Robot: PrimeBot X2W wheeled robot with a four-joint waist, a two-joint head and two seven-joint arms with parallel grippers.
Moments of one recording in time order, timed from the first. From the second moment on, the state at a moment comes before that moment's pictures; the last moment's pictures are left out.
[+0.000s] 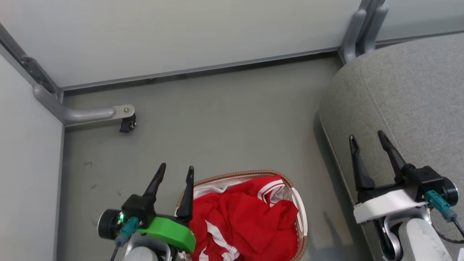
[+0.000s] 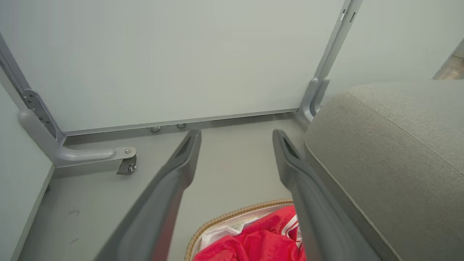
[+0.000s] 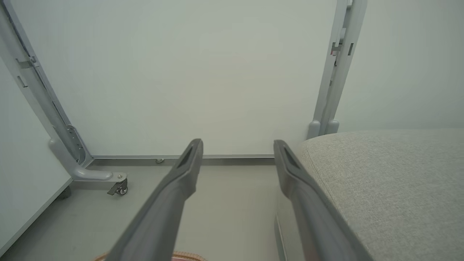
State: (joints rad) left arm -0.11 0.05 -0.28 0.30 -0.25 -0.10 -0.26; right arm -0.12 -0.05 -0.01 0.11 0.11 0.13 -0.26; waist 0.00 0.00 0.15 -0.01
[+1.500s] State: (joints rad) left arm -0.79 0.08 -0.49 1.25 -0.08 0.04 -0.21; right arm -0.44 -0.05 0.03 0.02 0.21 0.13 -0.26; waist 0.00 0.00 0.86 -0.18
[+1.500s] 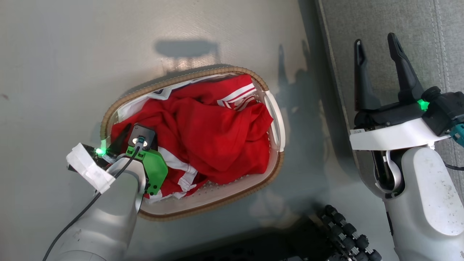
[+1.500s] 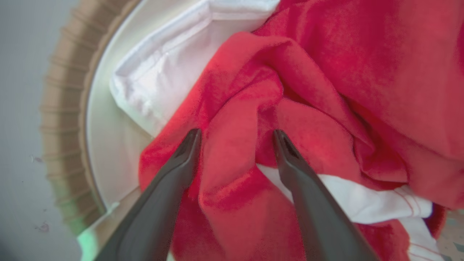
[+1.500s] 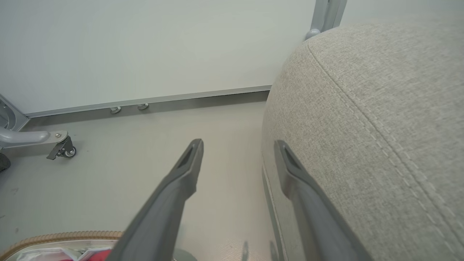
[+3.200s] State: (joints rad) left arm -0.56 0.09 -0.61 0.79 -0.16 -0.09 -0.26; right arm -0.17 -0.05 0.03 0.14 0.11 0.13 -0.26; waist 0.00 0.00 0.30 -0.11
